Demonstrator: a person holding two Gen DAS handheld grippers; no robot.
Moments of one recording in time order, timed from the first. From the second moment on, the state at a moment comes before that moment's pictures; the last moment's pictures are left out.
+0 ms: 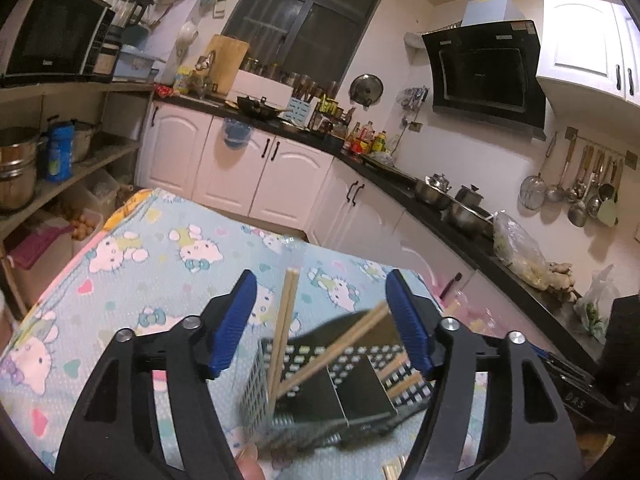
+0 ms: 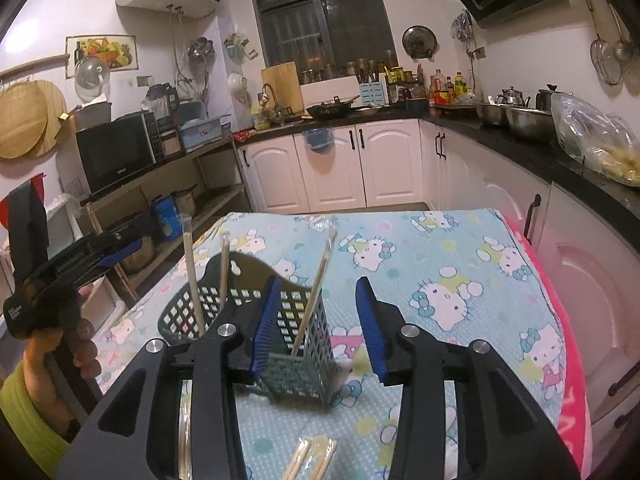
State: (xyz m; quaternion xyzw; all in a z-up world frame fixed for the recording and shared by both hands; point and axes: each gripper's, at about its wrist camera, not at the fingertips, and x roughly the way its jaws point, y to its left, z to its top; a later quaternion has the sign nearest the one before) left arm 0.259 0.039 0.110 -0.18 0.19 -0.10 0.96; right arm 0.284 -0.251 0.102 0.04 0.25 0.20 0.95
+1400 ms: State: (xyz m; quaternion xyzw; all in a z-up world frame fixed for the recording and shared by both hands) left arm 0.170 0.043 0.061 -0.18 0.25 -0.10 0.94; right arm 0.200 -0.241 0.069 0.00 0.28 0.21 0.94
